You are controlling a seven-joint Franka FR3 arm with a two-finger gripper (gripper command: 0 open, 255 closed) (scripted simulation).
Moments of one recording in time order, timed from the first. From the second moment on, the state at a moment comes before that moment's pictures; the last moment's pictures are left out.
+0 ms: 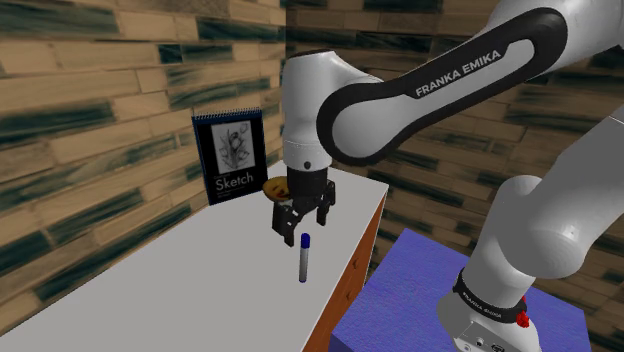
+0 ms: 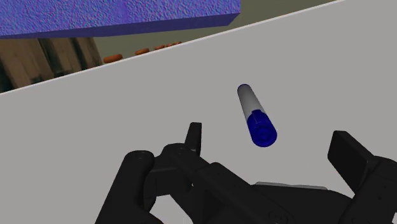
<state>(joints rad) 0.11 -0.35 0.46 -2.47 0.21 2.10 0.54</state>
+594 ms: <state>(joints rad) 0.11 -0.30 0.48 -2.52 0.21 2.20 0.55</state>
